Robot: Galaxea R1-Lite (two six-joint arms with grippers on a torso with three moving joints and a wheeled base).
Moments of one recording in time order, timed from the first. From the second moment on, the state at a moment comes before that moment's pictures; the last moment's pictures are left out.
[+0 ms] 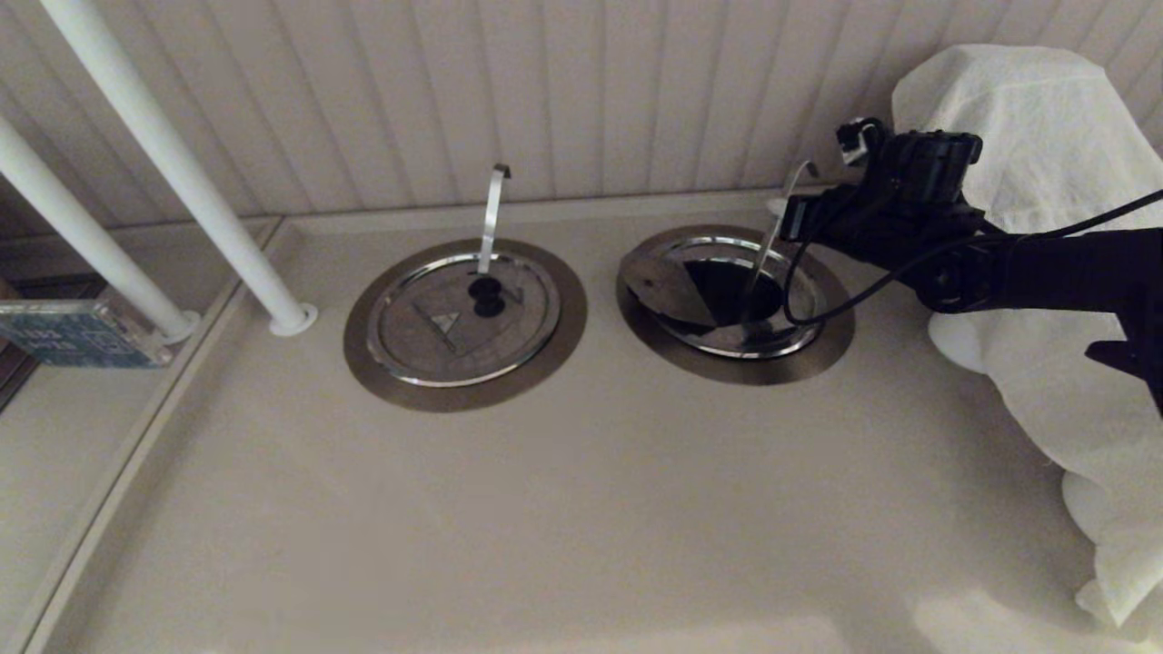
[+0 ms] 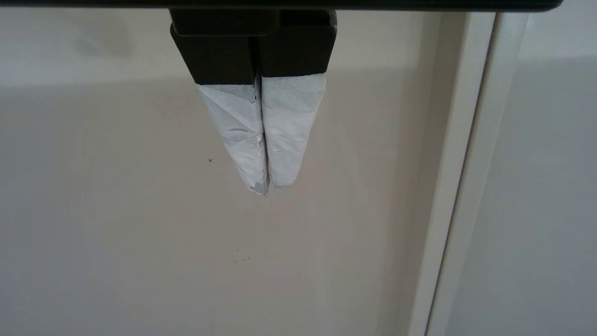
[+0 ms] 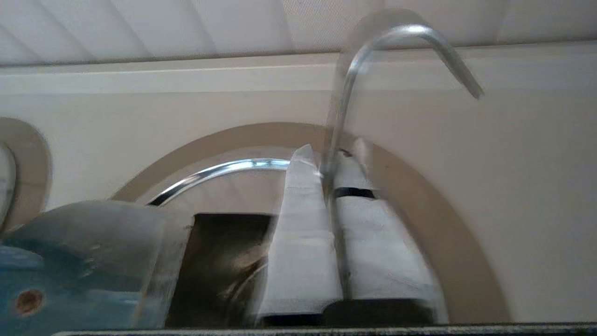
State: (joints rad) left arm 0.00 0.00 -0.03 0.08 0.01 0.00; right arm 0.10 2.23 -1.83 -0.43 0.20 0.08
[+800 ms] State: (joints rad) left arm 0.00 0.00 -0.03 0.08 0.01 0.00; right arm 0.15 2.15 -1.70 -0.40 0.12 -0.02
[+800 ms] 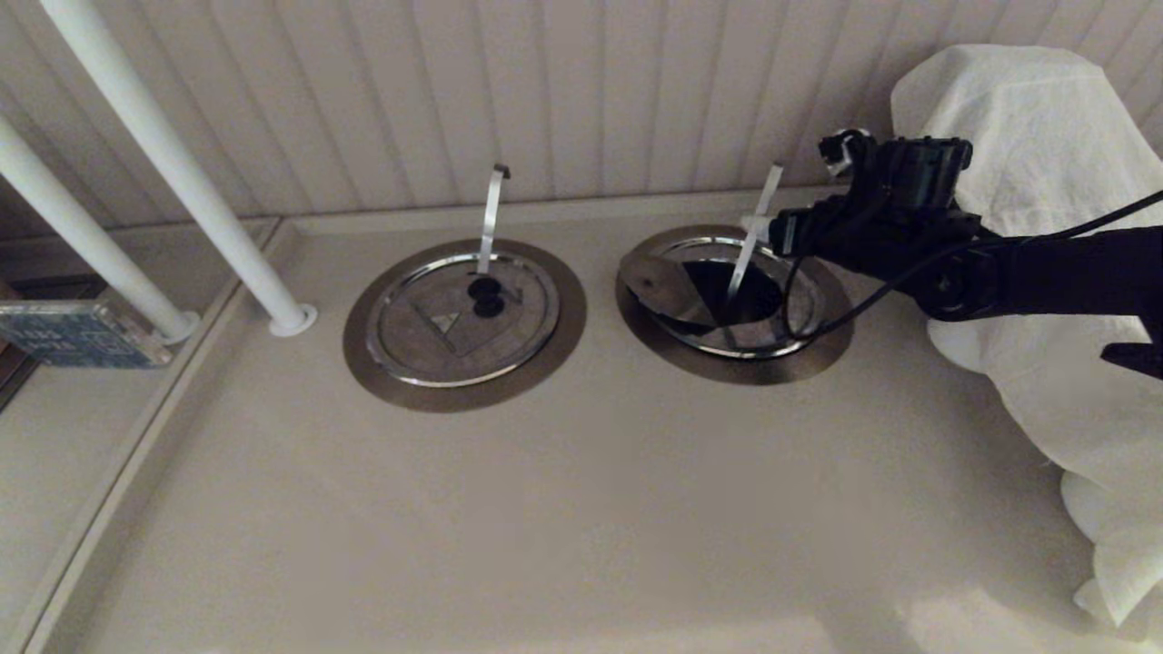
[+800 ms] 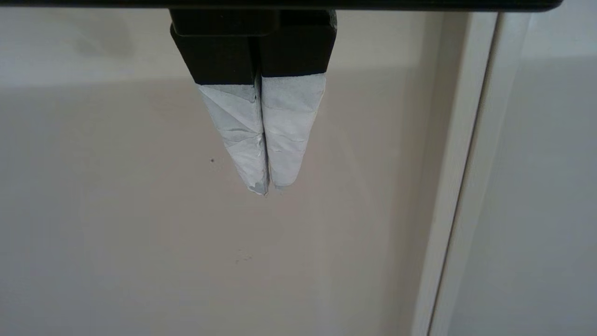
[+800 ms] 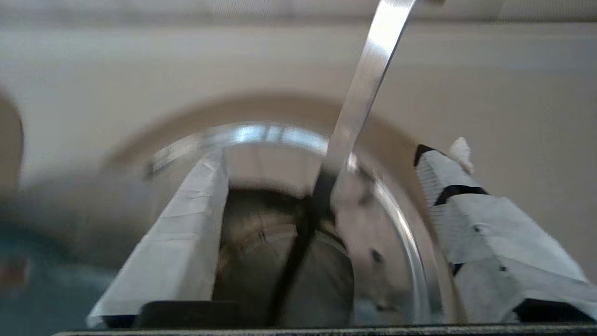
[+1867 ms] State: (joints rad) left arm 0.00 0.00 -0.03 0.08 0.01 0.00; right arm 0.47 1.92 -1.32 -0.40 -0.18 -0.36
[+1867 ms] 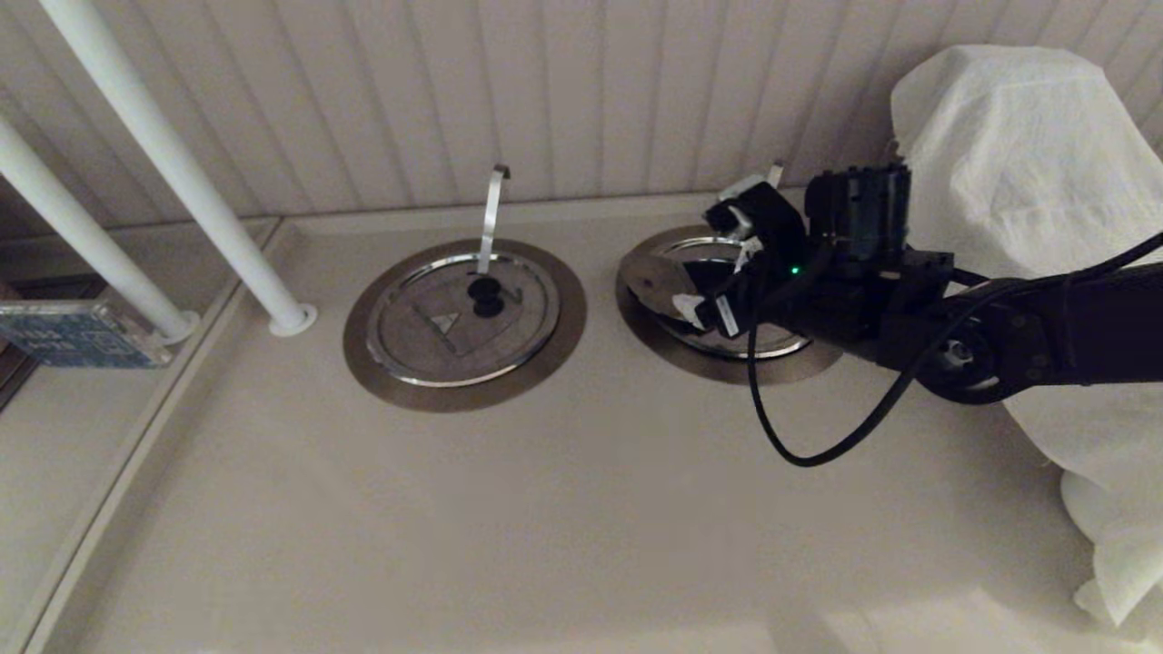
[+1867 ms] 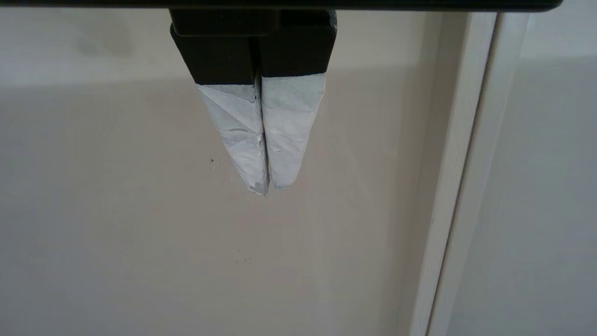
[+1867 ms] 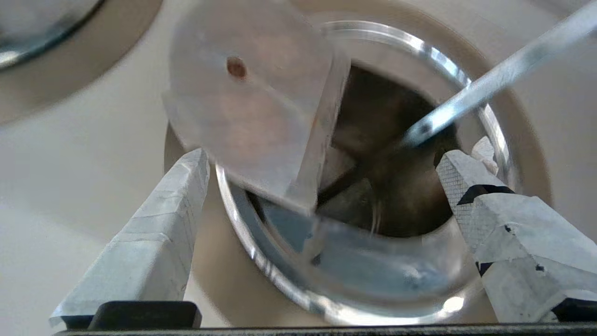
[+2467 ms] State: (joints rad) left arm 0.00 0.00 -0.03 0.08 0.01 0.00; right arm 0.56 1.97 -1.27 -0.52 -0.28 -0.44
